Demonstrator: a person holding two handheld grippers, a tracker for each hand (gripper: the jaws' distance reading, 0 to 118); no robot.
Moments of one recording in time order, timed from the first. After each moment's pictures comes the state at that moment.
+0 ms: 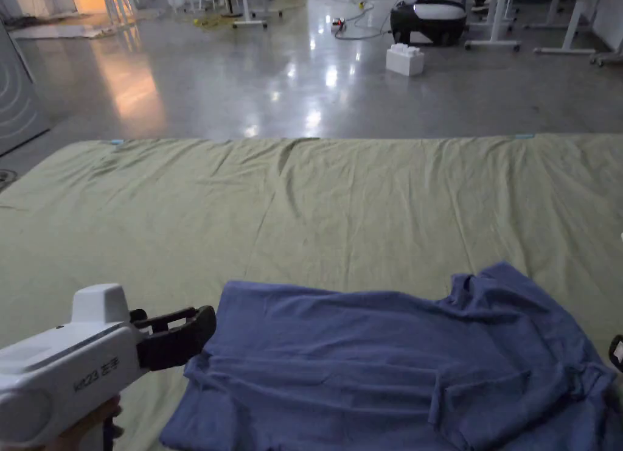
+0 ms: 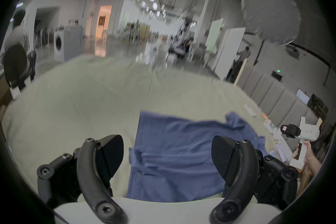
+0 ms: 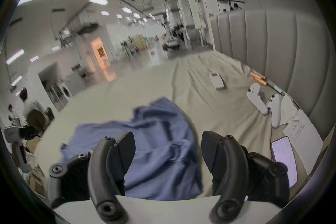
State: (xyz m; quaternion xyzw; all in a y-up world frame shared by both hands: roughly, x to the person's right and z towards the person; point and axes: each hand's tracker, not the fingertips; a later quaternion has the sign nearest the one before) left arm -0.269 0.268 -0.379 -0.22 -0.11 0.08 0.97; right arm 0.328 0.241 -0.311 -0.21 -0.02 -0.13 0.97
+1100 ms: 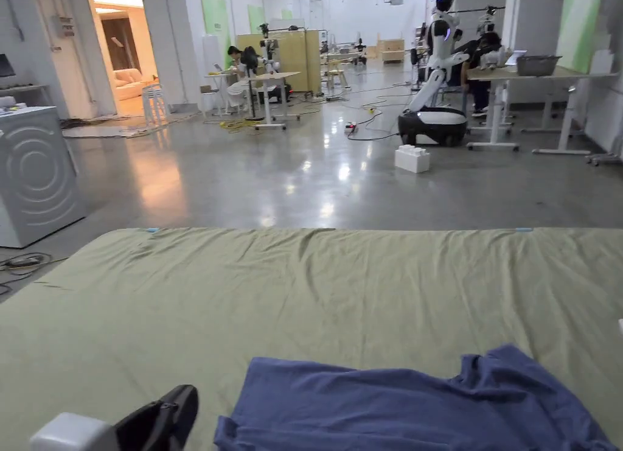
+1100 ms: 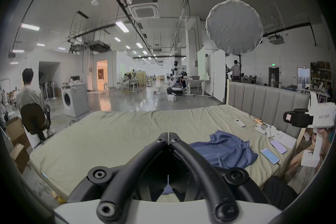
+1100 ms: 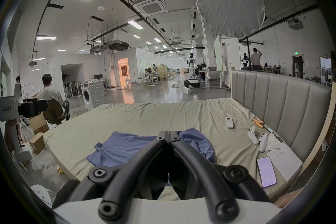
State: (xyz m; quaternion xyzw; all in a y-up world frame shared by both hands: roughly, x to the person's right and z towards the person) left arm -0.225 0.348 -0.201 -0.08 -0.09 -0.02 0.99; right arm 0.219 0.318 -0.159 -0.08 0.03 -0.03 1.00
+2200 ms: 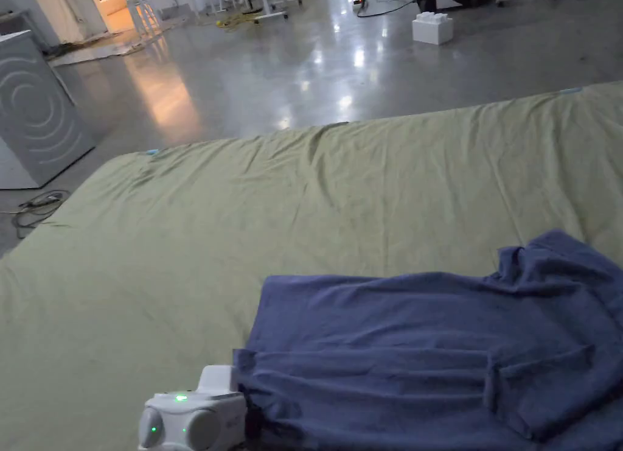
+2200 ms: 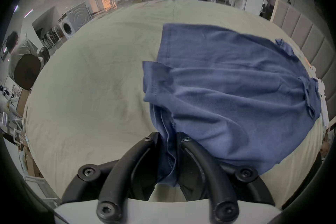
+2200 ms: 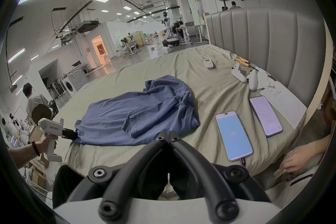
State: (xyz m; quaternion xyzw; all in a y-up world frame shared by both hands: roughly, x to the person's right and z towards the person) left arm -0.243 0.095 -0.445 -0.50 0.00 -0.04 0.87; right arm 0.286 0.215 -0.183 -0.27 -0.03 -0.13 0.95
